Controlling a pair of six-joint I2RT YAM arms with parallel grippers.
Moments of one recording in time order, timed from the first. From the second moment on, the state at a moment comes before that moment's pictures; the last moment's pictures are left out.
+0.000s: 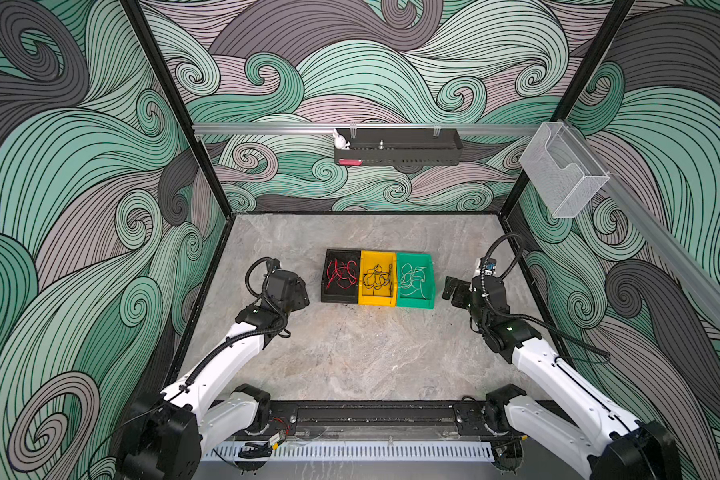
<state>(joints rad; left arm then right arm) -0.30 1.05 0.59 -0.31 -0.36 -0.53 0.32 0.94 0.52 -0.13 0.38 0.38</state>
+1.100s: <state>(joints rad) 0.01 1.56 0.43 0.67 -0.30 -0.08 0.05 1.55 0.38 0.83 0.29 0.01</state>
